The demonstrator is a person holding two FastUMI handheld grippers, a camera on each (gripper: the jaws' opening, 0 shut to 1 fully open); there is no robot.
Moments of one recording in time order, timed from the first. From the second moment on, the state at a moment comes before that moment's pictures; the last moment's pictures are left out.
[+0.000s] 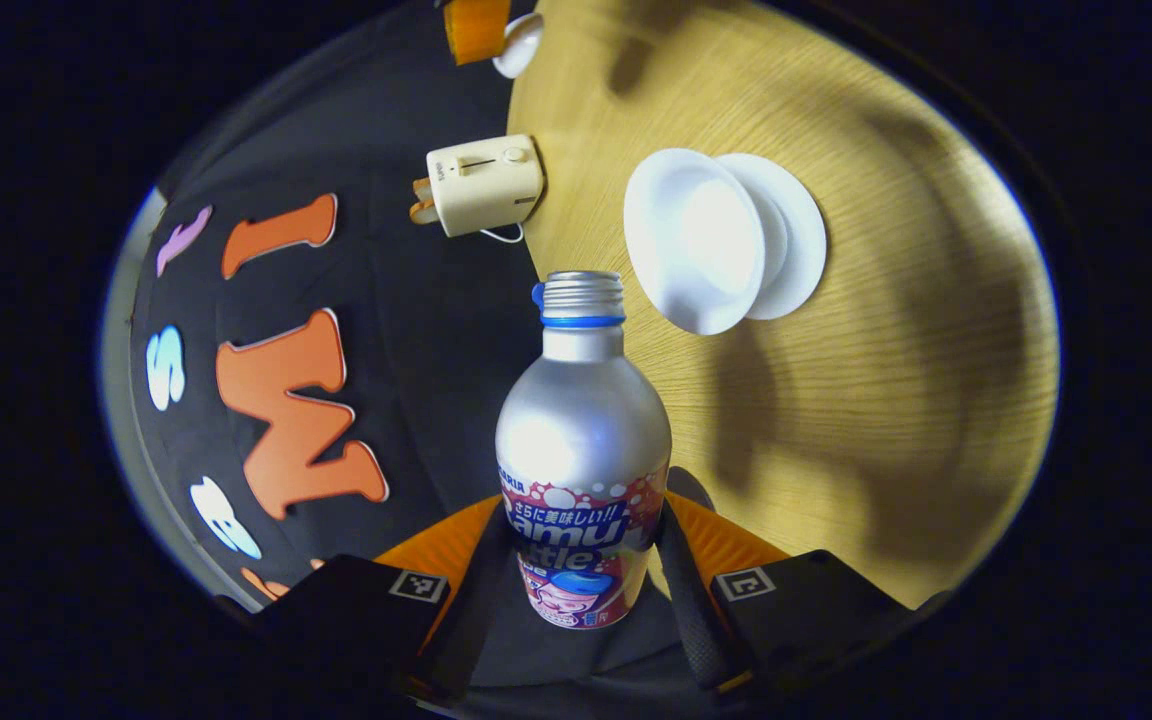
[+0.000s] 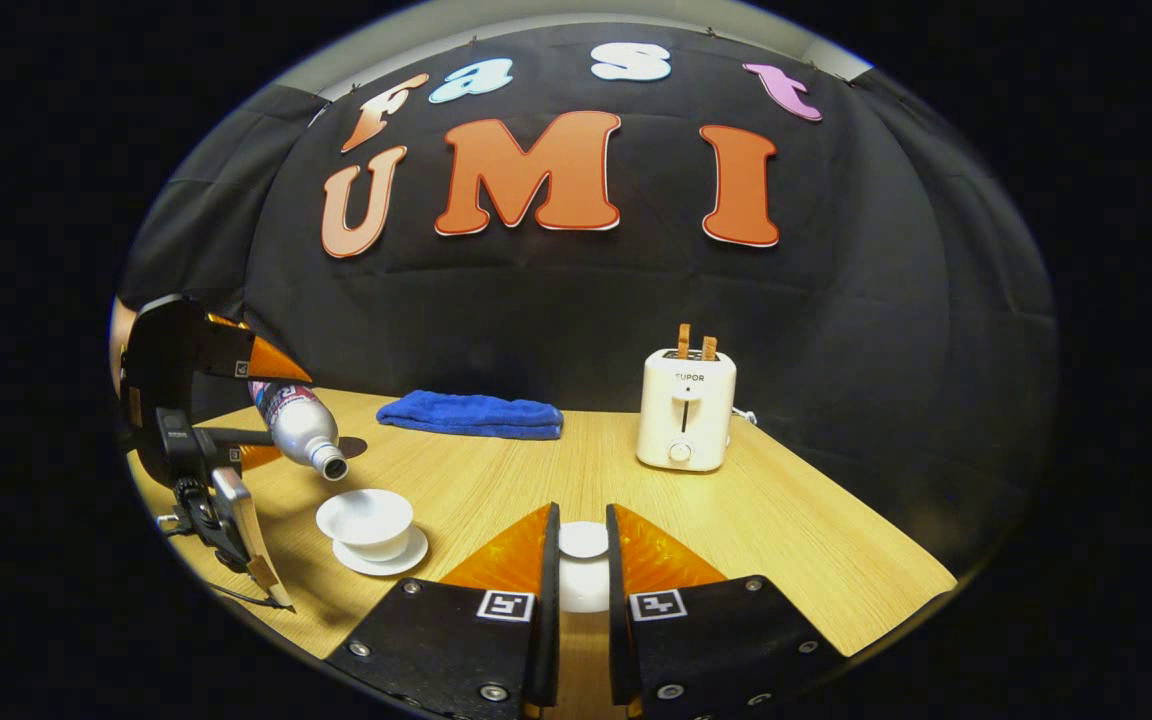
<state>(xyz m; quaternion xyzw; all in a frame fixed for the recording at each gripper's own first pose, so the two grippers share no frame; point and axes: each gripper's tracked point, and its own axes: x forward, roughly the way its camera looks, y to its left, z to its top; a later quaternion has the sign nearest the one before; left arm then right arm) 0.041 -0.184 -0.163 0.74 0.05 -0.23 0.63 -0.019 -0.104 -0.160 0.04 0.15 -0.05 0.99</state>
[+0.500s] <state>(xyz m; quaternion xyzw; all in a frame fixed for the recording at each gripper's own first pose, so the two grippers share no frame) 0.041 -0.159 -0.168 0.59 0.07 -0.18 0.79 -0.003 -0.059 -0.147 0.03 0.15 -0.01 0.99</state>
